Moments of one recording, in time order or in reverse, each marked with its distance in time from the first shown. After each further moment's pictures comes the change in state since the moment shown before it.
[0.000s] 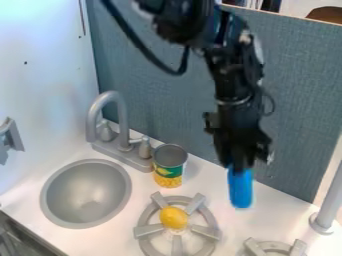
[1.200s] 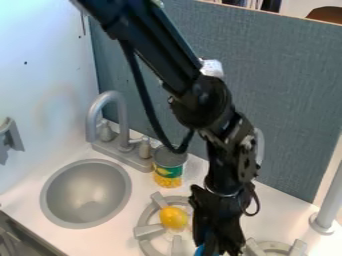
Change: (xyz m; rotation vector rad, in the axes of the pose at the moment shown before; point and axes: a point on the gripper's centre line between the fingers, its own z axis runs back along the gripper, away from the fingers) arm -0.063 -0.013 -0.078 0.098 0.215 -0.187
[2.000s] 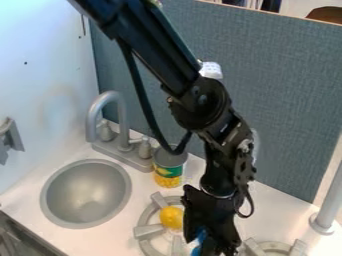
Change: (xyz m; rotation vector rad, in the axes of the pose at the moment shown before) arm -0.007 0.008 0.000 0.053 0.028 0.090
